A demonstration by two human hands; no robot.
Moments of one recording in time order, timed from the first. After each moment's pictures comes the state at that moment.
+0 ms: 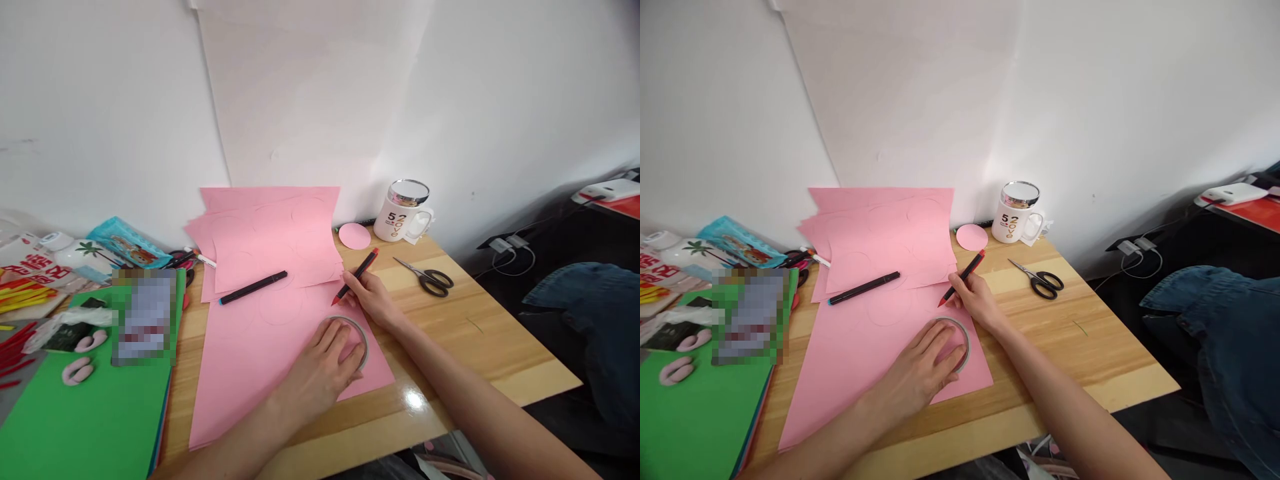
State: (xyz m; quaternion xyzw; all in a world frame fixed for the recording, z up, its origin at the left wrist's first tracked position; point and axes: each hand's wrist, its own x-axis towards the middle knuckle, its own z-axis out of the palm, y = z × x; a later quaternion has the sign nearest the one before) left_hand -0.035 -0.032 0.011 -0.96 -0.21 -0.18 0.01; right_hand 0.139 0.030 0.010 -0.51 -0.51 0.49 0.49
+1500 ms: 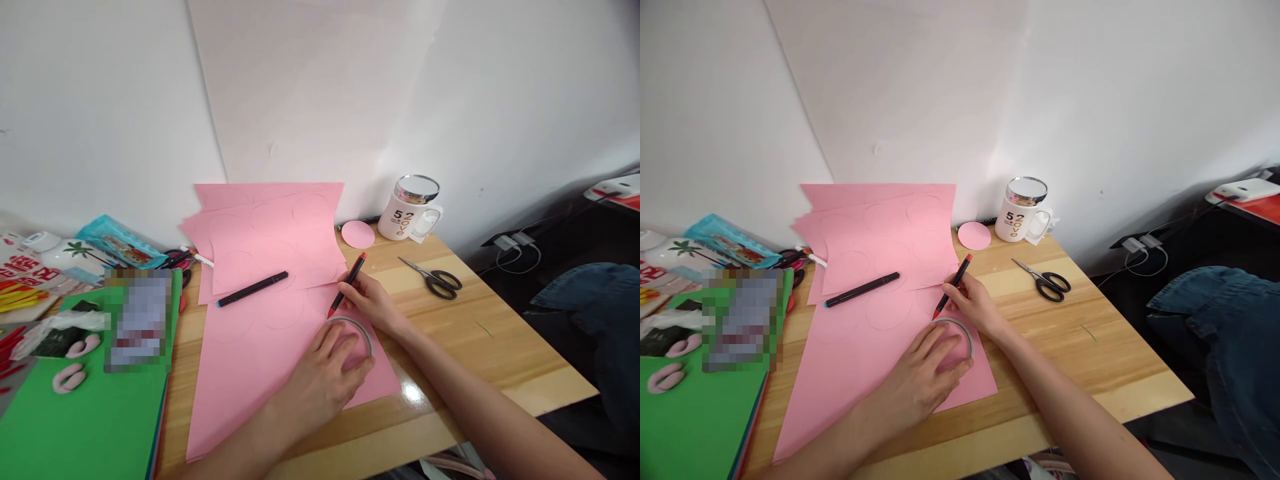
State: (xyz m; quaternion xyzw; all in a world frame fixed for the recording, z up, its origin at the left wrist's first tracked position) left_hand -0.040 -0.033 0.012 -0.96 -0.21 -0.18 -0.02; right_hand 0.137 0.031 0.008 -0.51 -0.56 0.47 0.46
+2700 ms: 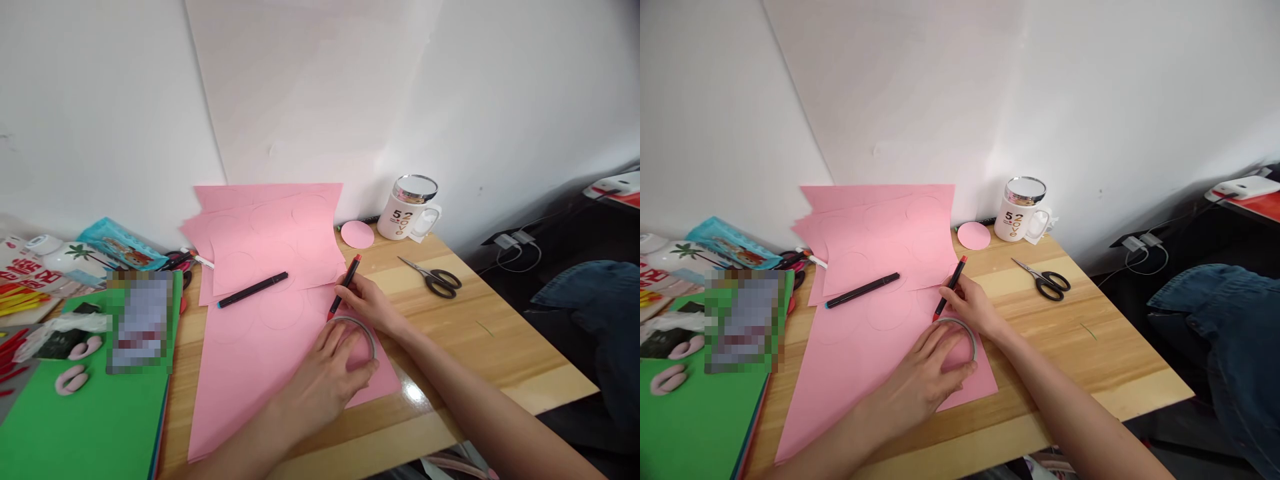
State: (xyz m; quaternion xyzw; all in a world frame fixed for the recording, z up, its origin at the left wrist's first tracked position) left_hand -0.036 -0.031 0.016 -0.96 -0.21 -0.16 -0.06; right_hand 0.134 0.031 0.009 -0.53 -0.59 0.44 0.43
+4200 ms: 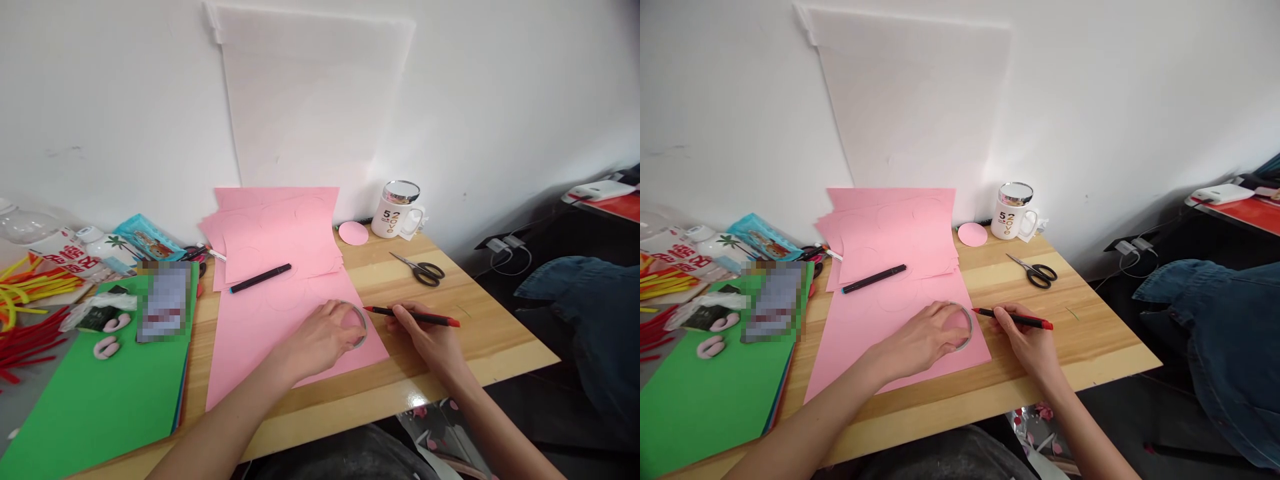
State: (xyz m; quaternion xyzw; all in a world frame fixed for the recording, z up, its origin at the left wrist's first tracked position) left_hand -0.032 -0.019 0.044 -0.97 -0.20 -0.07 -0.12; right_hand 0.178 -0.076 0.013 -0.64 -0.44 0.36 0.52
